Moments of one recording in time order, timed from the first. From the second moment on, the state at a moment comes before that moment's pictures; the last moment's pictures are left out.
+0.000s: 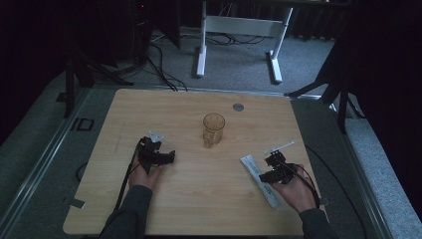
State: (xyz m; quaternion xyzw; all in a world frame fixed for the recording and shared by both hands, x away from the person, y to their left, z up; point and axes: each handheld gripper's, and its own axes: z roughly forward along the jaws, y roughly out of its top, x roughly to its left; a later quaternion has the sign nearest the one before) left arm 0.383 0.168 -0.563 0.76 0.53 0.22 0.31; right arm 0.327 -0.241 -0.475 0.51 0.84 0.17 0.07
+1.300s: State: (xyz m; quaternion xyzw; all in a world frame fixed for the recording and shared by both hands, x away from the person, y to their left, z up) left arm 0.383 0.168 -0.563 0.76 0.53 0.22 0.31; right arm 0.341 -0.227 -0.488 0.50 0.86 0.11 0.04
